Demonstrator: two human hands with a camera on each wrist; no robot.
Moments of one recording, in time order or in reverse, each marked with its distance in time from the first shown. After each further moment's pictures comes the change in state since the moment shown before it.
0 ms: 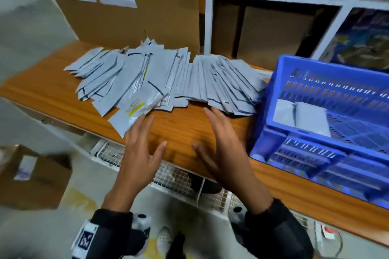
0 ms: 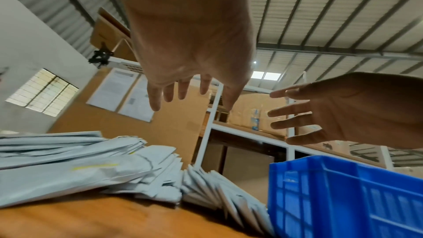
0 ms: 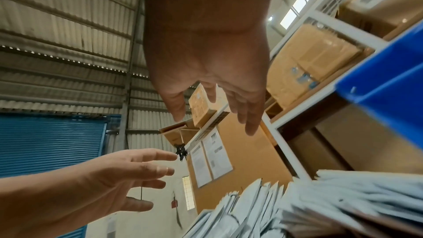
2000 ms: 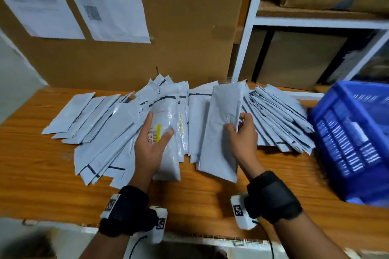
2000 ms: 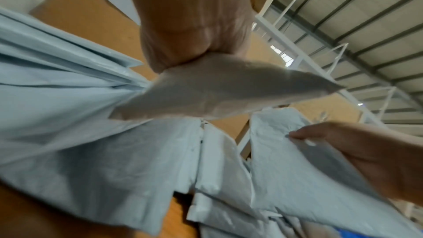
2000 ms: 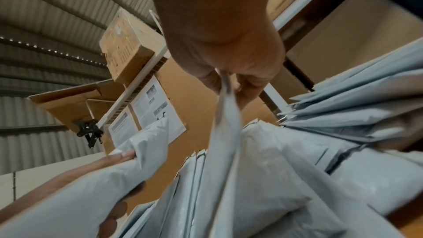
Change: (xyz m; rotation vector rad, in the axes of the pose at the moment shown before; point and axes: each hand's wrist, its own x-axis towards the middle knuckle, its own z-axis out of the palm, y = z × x) left_hand 0.297 -0.246 -0.031 -0.740 -0.071 -0.237; right_hand 0.281 -0.001 0.190 0.239 0.564 0.635
